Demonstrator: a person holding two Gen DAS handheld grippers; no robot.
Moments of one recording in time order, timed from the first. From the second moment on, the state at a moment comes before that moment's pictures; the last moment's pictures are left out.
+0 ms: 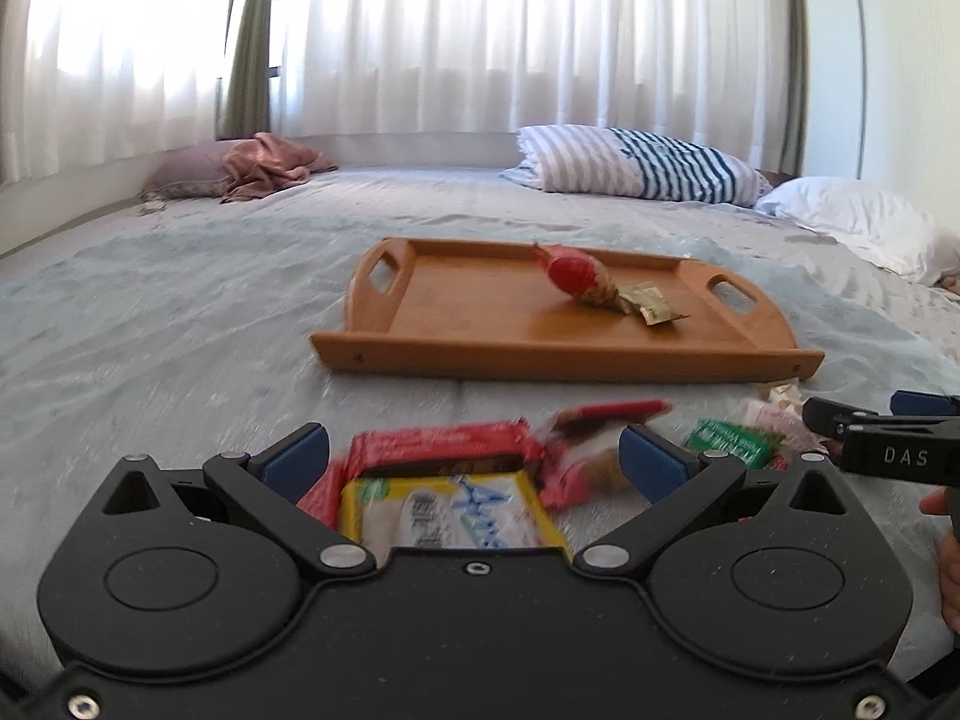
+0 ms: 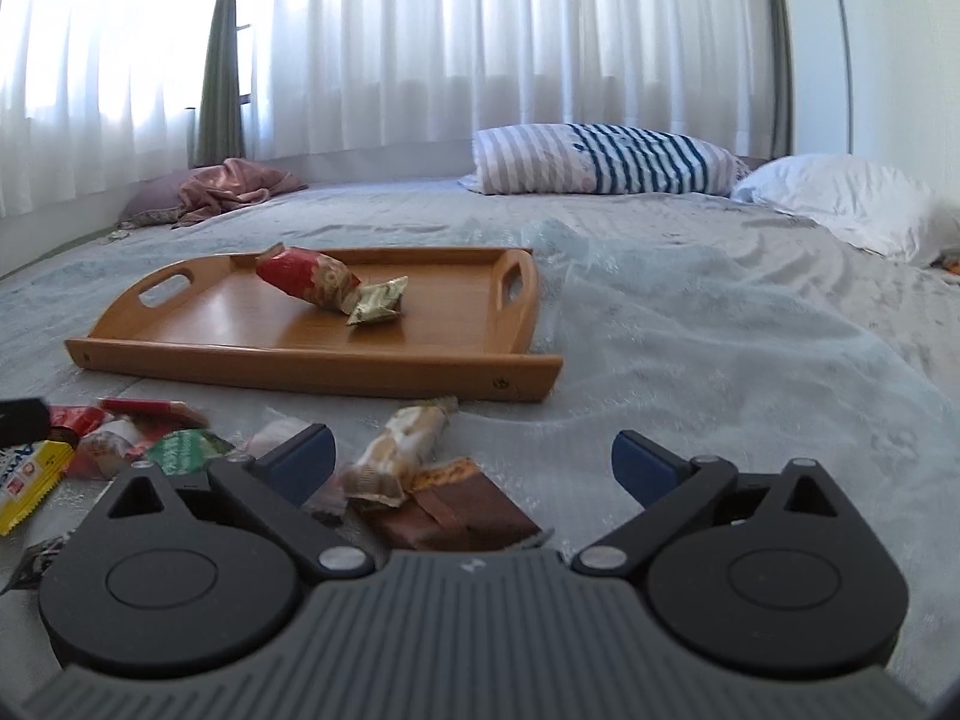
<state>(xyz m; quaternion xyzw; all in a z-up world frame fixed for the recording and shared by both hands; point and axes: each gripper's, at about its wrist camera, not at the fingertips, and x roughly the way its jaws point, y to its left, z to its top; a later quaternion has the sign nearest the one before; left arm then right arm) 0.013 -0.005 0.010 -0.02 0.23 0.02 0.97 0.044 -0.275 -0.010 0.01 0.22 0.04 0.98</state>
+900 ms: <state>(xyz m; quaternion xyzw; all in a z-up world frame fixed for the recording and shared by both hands) 0.001 -0.010 -0.009 -0.01 0.26 0.02 0.97 0.038 -0.257 -0.019 -0.05 0.20 0.02 0.98</state>
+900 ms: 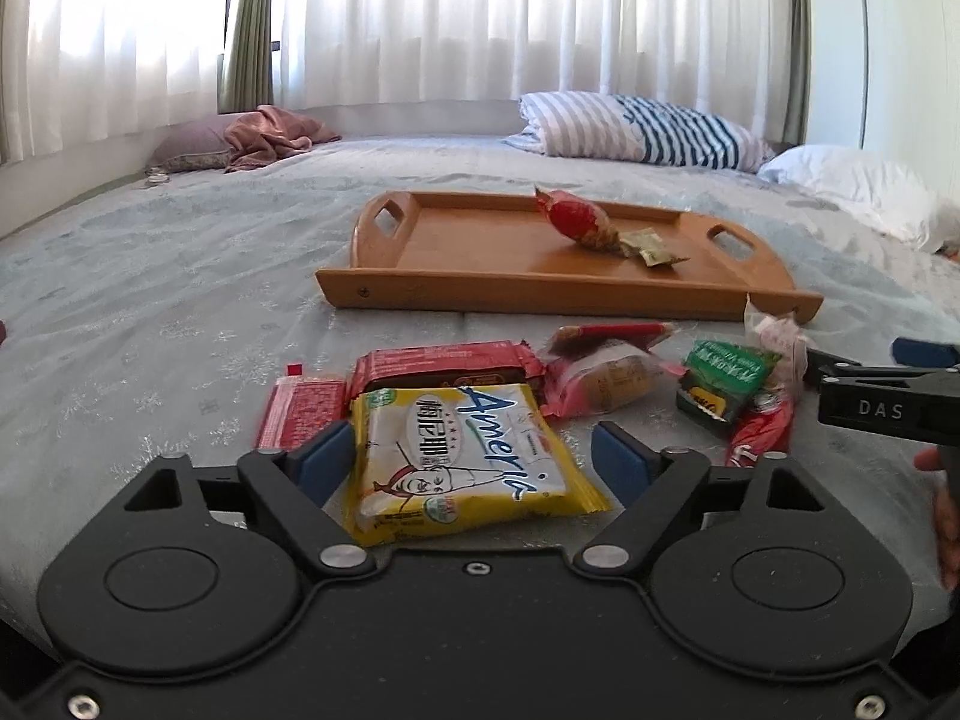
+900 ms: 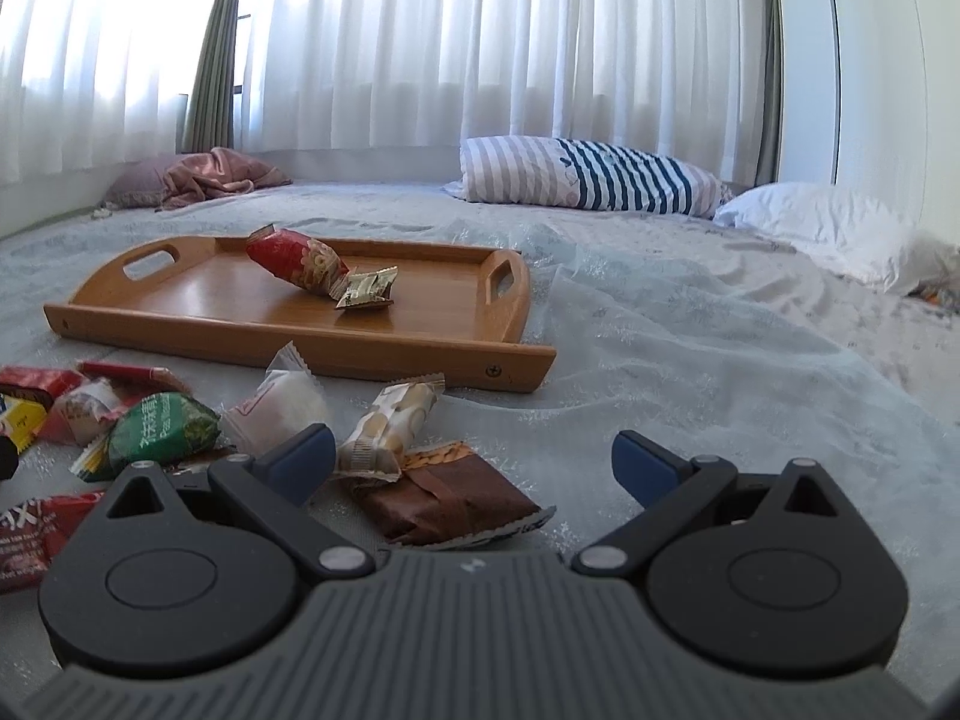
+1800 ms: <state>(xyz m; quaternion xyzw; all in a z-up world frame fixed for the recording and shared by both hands) 0.004 -0.005 -0.010 -0.01 0.27 0.02 0.96 0.032 -0.243 -0.022 -0.10 0.21 0.07 0.97</state>
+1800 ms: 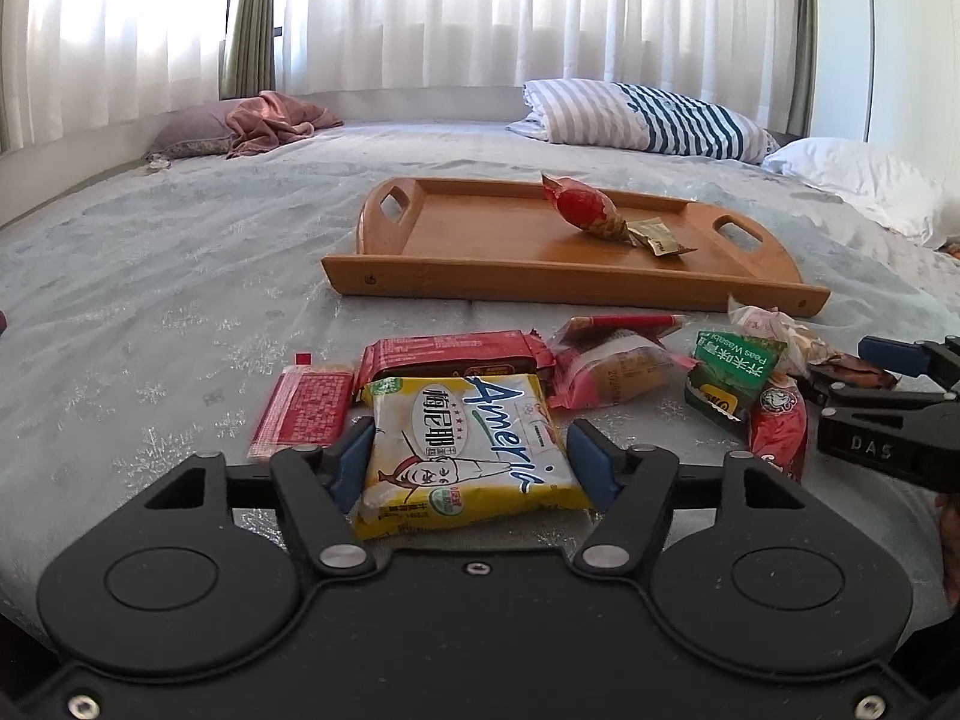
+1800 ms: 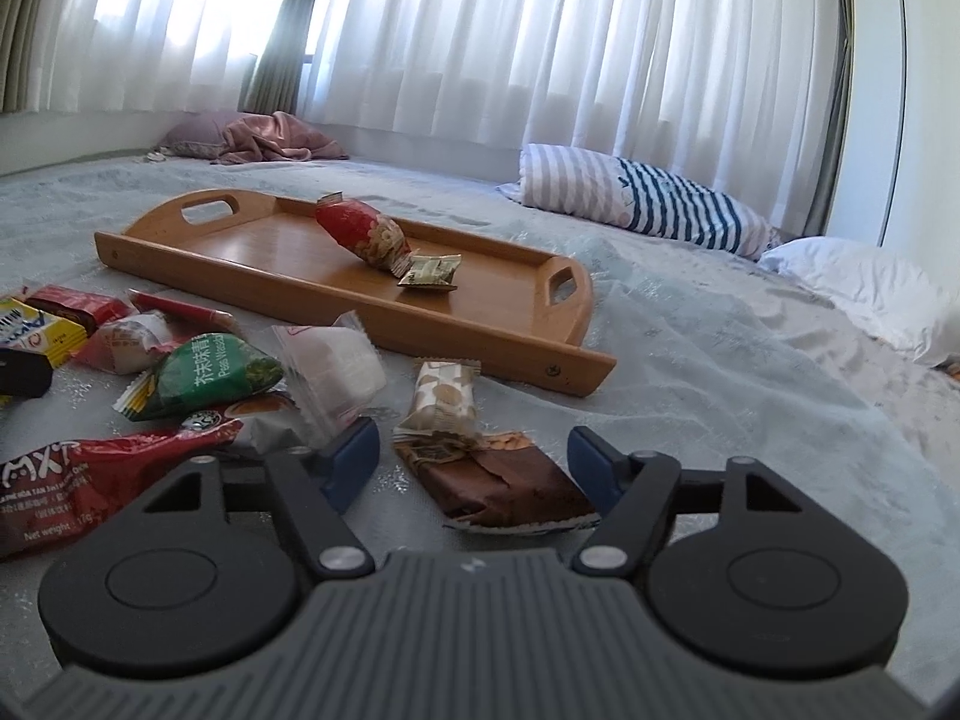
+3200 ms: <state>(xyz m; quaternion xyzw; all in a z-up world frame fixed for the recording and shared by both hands) -0.008 -0.012 0.019 -0.01 0.24 0.01 0.97 0.012 -0.253 -0.003 -0.03 0.27 0.09 0.96</state>
